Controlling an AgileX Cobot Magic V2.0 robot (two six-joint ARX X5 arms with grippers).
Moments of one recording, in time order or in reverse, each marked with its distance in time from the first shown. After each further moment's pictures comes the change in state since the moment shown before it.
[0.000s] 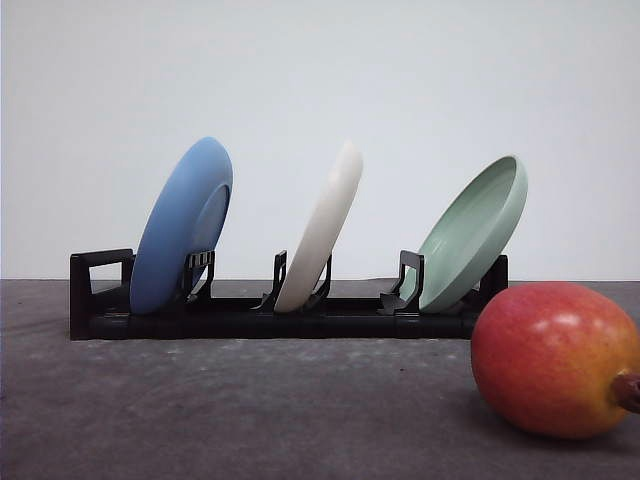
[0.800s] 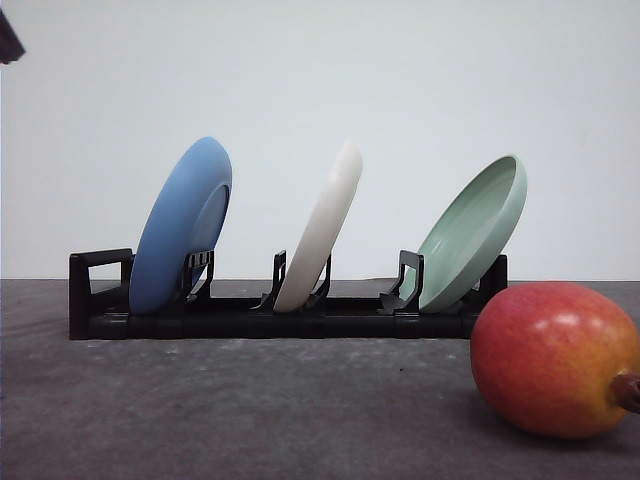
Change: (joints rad) left_arx -0.363 0.457 0.221 -0.103 0.145 0.343; right_arx 0.251 0.238 0.060 -0.076 -0.157 -0.191
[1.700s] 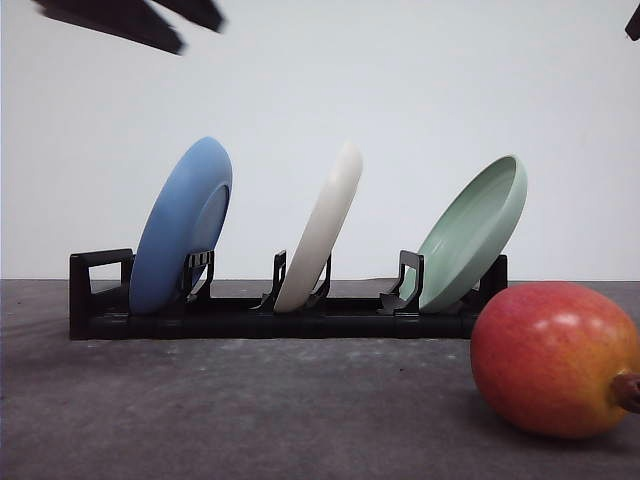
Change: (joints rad) left_arx -0.295 0.305 0.000 0.519 -0.051 0.113; right_arx 0.000 0.000 0.000 0.005 0.000 -0.010
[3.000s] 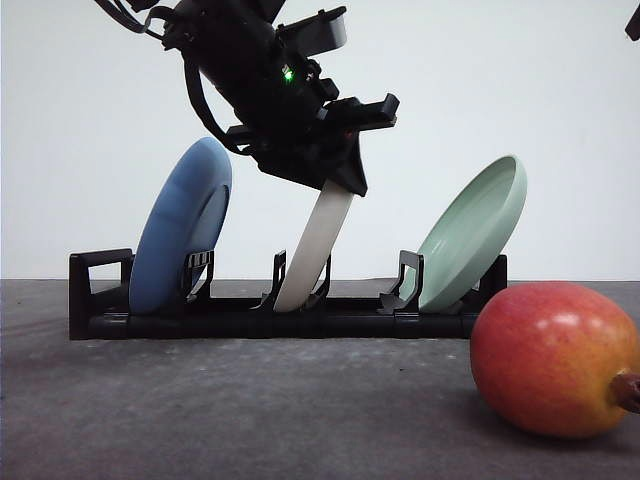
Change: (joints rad) left_arx -0.070 0.655 0.286 0.259 -0.189 -0.126; right_arx 0.000 0.000 0.000 0.000 0.000 0.000
